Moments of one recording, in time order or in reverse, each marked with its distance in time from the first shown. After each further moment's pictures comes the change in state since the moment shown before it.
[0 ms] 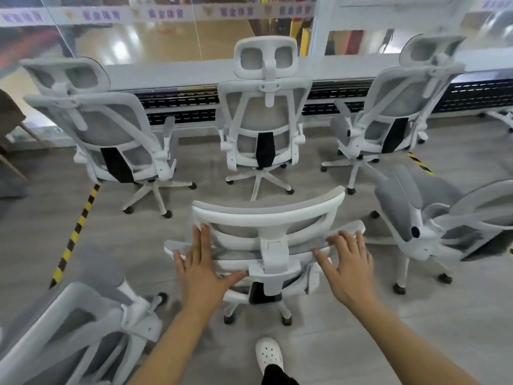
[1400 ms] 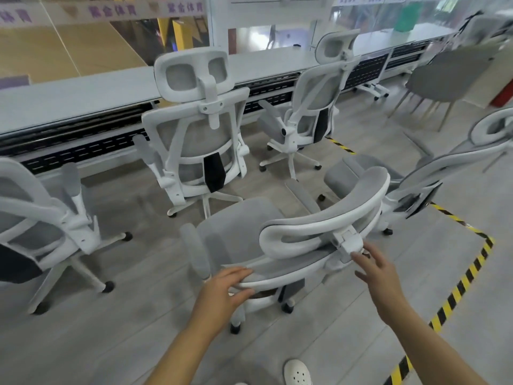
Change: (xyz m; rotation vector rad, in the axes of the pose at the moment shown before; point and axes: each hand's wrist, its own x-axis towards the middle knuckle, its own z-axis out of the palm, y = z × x) left_hand 0.249 -0.082 -0.006 -0.435 -0.666 0.357; right_hand 0.090 -0.129 0.032 0.846 0.367 0.635
